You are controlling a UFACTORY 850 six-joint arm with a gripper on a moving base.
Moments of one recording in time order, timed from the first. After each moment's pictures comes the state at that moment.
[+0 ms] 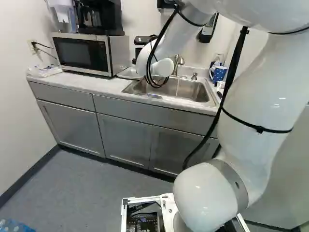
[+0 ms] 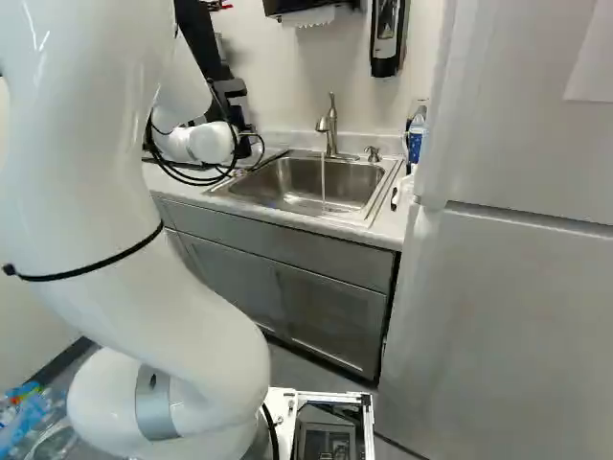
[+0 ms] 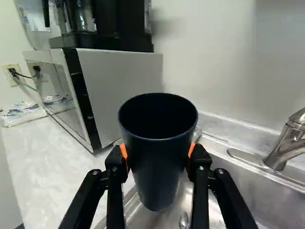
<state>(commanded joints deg) 12.3 -5.0 -49.6 -3.2 38.9 0.0</state>
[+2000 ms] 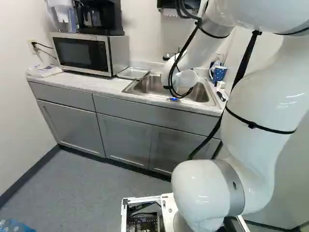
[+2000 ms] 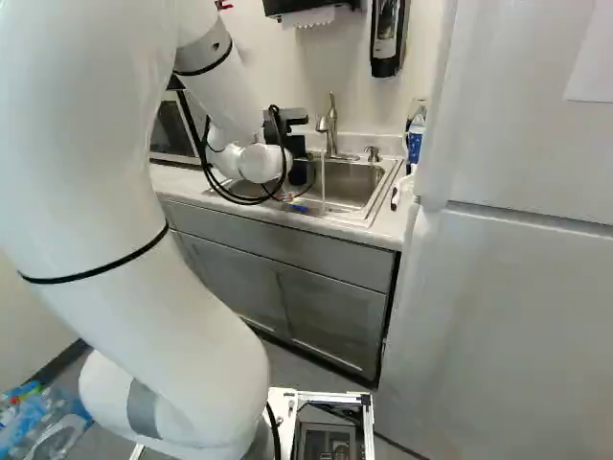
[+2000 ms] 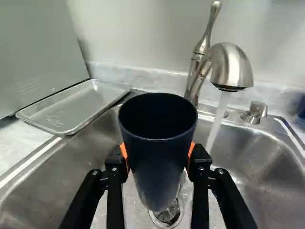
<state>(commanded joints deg) -4.4 -4.9 -42.1 -2.0 35.5 0.0</state>
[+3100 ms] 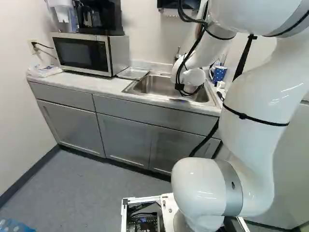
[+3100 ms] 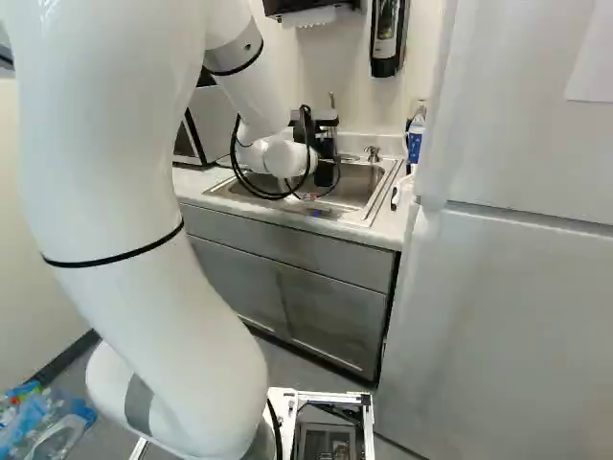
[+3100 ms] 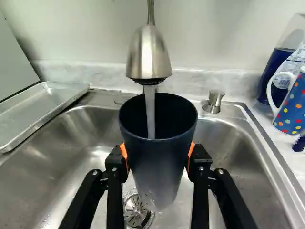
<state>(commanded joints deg) -10.9 -8.9 -46.3 -0.1 33.6 0.0</state>
